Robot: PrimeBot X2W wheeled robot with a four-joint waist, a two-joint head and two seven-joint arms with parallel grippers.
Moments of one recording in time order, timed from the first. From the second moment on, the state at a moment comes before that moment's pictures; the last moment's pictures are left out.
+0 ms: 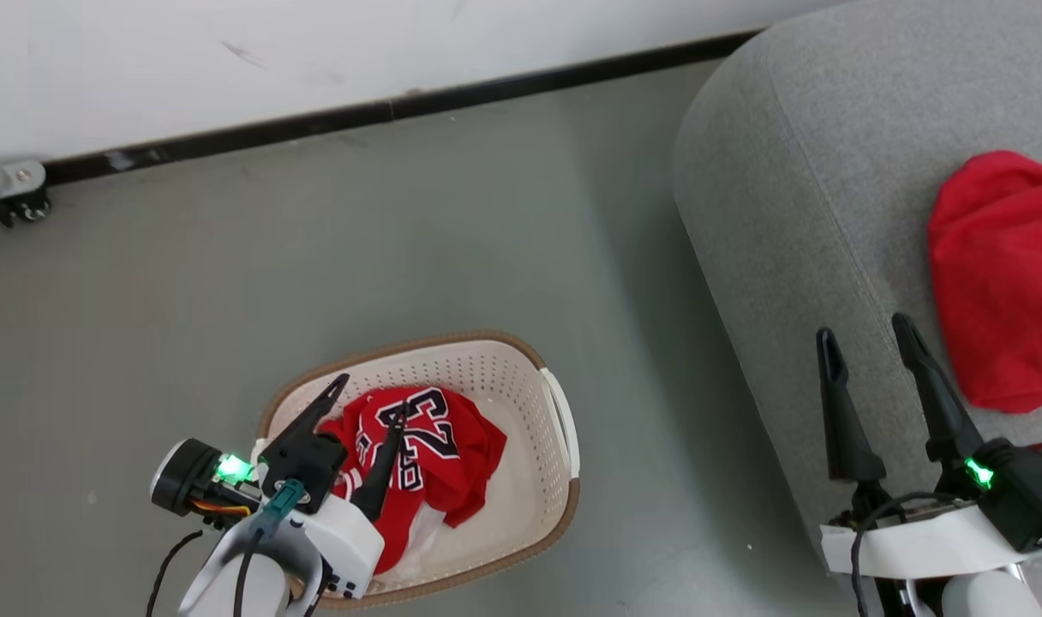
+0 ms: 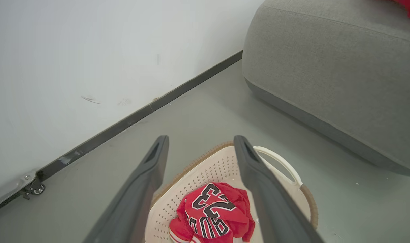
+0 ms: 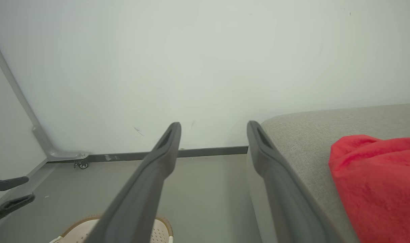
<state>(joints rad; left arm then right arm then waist) -0.32 0.25 -0.45 0.48 -0.11 0.02 -0.22 -0.01 -0.04 -0.02 0.00 0.11 0.13 -0.22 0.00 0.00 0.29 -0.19</state>
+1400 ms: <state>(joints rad) -0.58 0.29 -0.50 0.81 0.01 0.01 -0.20 -0.23 -0.04 0.02 -0.02 0.19 0.13 -0.25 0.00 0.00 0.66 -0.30</state>
